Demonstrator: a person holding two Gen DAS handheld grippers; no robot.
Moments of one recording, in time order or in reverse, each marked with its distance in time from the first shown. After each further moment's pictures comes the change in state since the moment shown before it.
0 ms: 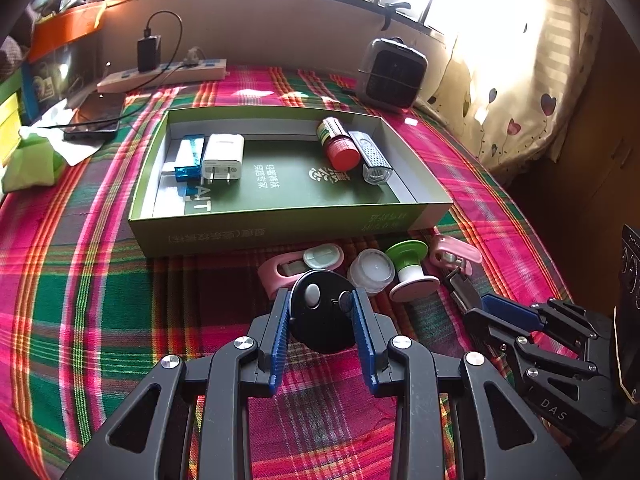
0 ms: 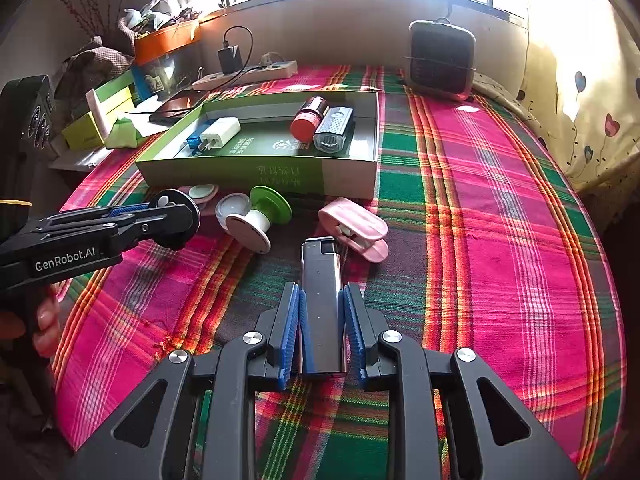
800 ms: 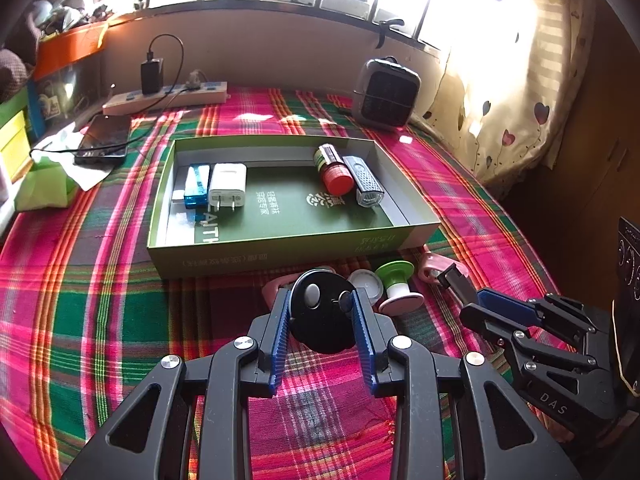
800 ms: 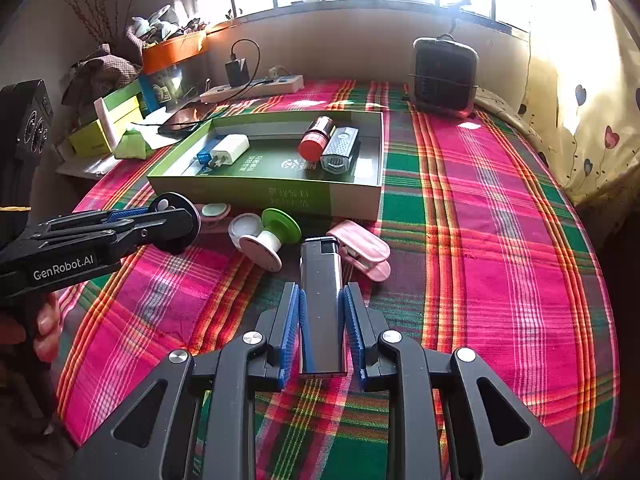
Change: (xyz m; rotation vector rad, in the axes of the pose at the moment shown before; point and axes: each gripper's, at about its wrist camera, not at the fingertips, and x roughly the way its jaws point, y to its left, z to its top) left arm -0.021 -0.004 0.008 0.017 -0.054 0.010; right arm -0.013 0.005 0.011 -0.016 -0.041 0.010
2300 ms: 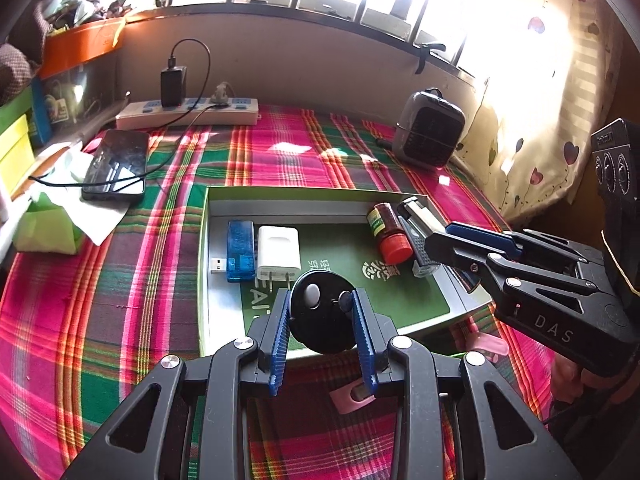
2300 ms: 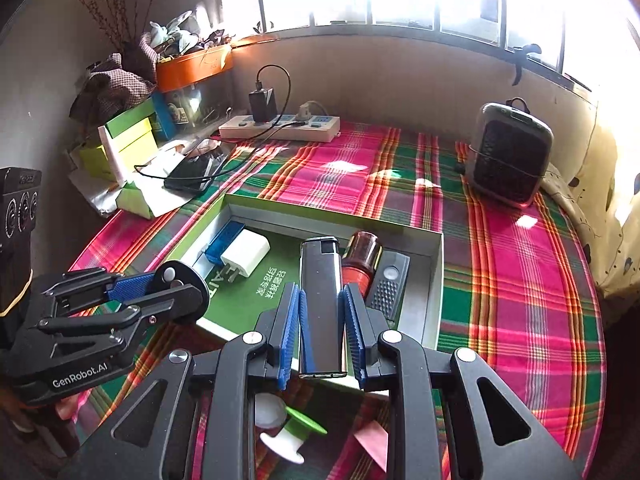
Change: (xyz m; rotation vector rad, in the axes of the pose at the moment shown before) left arm 0.027 0.049 0.056 -0.069 -0.025 0.024; right arm 0.060 0.024 0.122 -0.105 -0.016 0.083
